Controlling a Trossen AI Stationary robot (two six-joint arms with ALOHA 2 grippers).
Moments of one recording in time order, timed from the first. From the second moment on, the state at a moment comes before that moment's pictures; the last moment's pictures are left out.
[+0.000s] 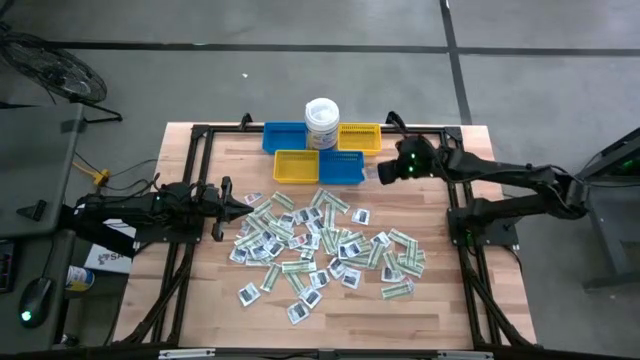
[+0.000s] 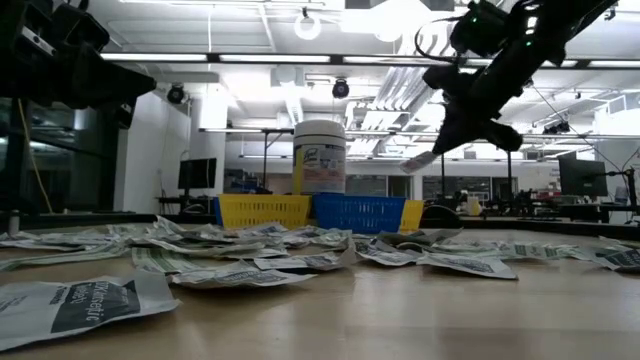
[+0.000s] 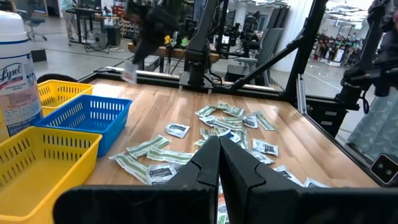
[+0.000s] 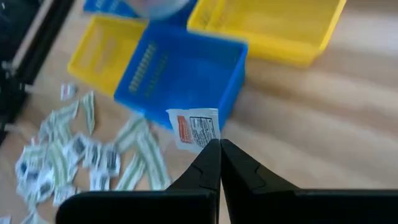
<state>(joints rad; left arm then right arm) -0.02 0.01 0.04 -0.05 -0.01 -0.14 -0.49 1.13 0.68 -0.29 0.02 0.74</state>
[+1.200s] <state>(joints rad) -0.02 0.01 0.04 -0.05 -0.01 -0.14 -0.77 1.76 1.13 -0.24 -0.08 0.90</state>
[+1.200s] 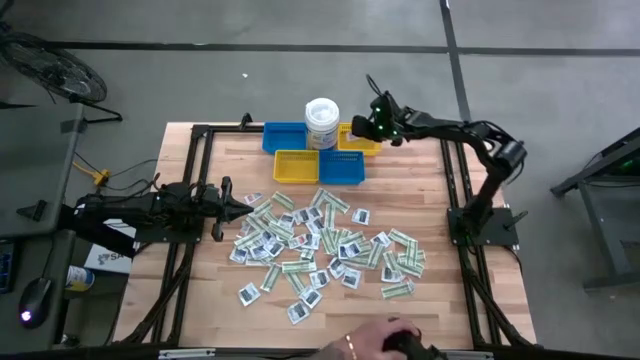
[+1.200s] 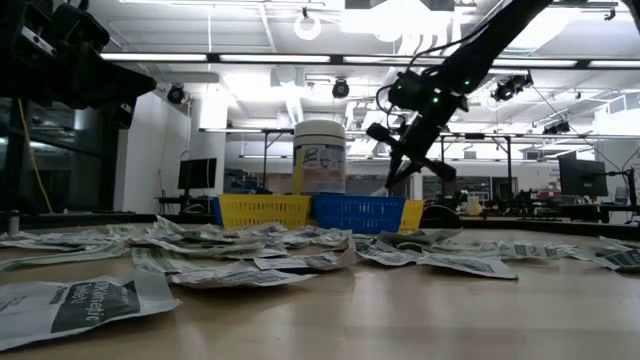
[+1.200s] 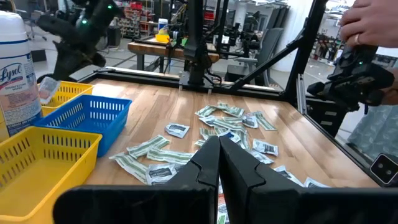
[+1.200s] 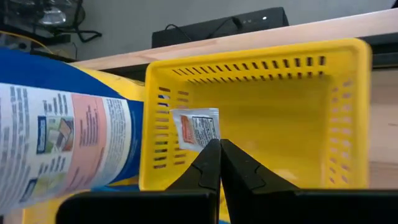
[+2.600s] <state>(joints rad) -0.02 0.01 0.04 -0.05 -0.01 -0.14 -0.65 1.48 1.03 -0.63 -0.23 0.49</state>
